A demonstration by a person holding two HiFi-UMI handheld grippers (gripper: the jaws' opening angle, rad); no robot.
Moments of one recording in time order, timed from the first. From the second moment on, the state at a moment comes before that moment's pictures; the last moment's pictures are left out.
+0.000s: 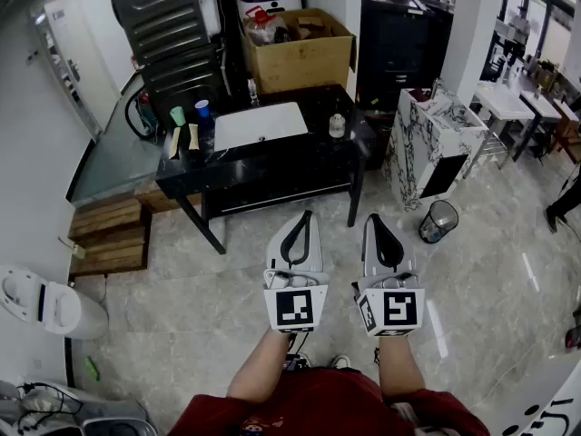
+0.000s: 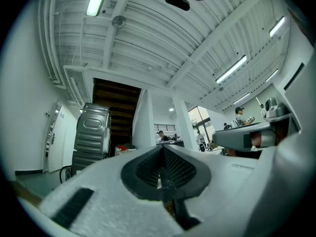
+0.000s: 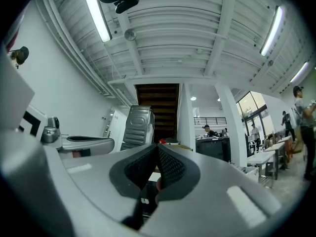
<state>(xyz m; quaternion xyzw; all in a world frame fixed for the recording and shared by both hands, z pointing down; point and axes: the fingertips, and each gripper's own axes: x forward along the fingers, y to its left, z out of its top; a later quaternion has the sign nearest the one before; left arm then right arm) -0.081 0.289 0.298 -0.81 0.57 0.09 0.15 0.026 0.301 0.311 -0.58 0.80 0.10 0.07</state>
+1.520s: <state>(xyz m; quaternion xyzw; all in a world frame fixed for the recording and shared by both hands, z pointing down) -0.157 0.296 0.308 -0.81 0.56 0.10 0.15 -0.048 0.300 0.318 -0.60 0.79 0.08 0.08</state>
